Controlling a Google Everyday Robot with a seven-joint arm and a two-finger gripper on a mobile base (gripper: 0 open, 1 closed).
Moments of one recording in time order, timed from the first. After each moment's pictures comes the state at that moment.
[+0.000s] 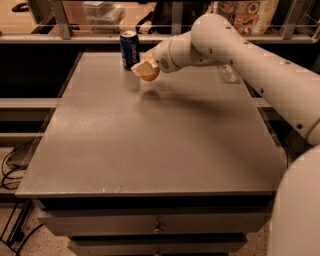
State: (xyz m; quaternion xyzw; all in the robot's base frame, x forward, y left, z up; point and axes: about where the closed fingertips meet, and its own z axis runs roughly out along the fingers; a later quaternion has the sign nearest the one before) arm 0.751 0.055 0.899 -0.47 0.71 0.18 0.48
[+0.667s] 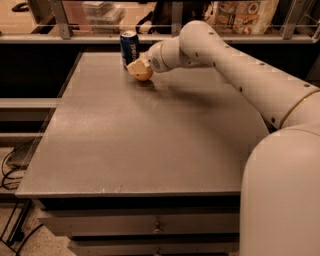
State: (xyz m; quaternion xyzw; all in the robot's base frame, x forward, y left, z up) arm 0.793 0.079 0.878 -0.43 0.74 0.20 0.48
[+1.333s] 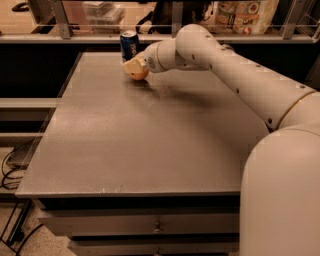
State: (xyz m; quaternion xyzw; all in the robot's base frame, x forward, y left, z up) arm 0.796 0.091 0.879 -0.40 0.74 0.23 0.49
